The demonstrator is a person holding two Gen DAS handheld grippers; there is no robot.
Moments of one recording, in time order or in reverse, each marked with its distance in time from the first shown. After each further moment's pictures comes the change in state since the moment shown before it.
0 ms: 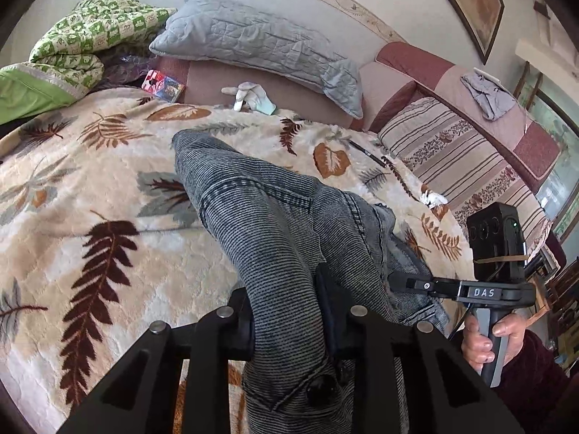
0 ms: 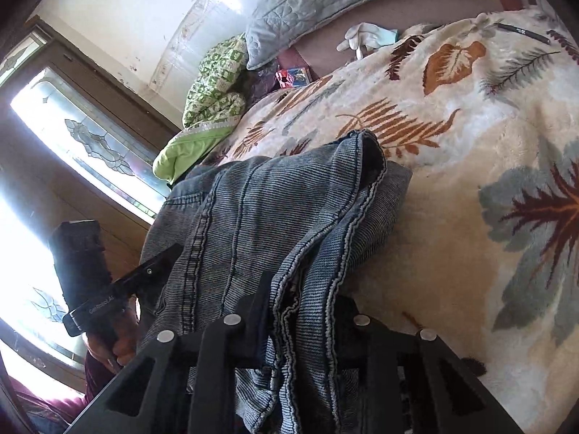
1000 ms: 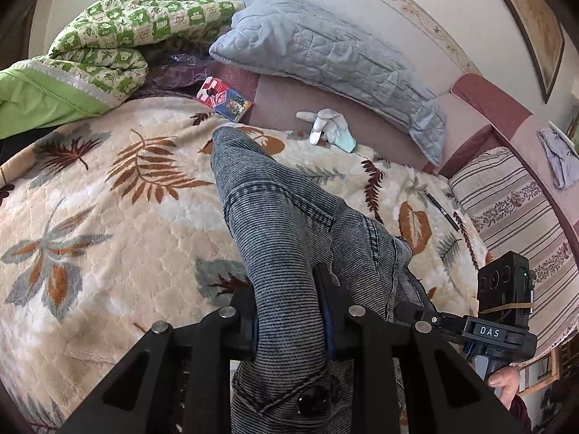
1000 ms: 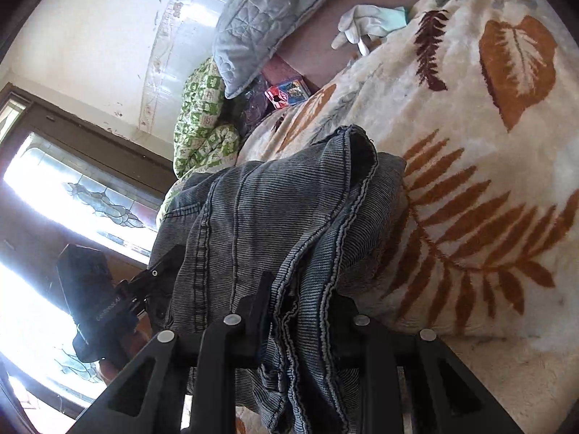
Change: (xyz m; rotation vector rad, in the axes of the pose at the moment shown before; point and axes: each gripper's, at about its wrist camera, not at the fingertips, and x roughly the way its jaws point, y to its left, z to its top) left arm 0.069 0.084 0.110 -0.150 0.006 0.187; right arm 0.108 -0.029 0.121 0.189 -0.007 0.124
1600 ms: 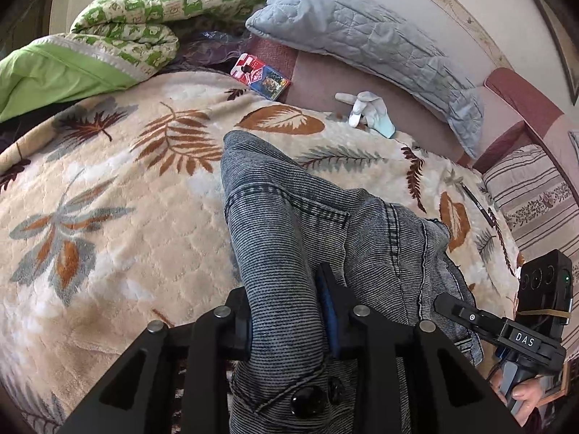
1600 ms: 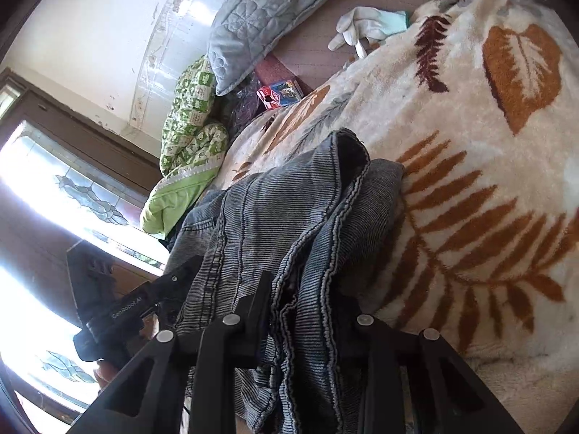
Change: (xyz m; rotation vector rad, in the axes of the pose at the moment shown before) left arm 0.016 0.010 -0.015 -0.035 0.036 0.119; right arm 0.010 0.007 -0.005 -0.073 -0.037 -0.076
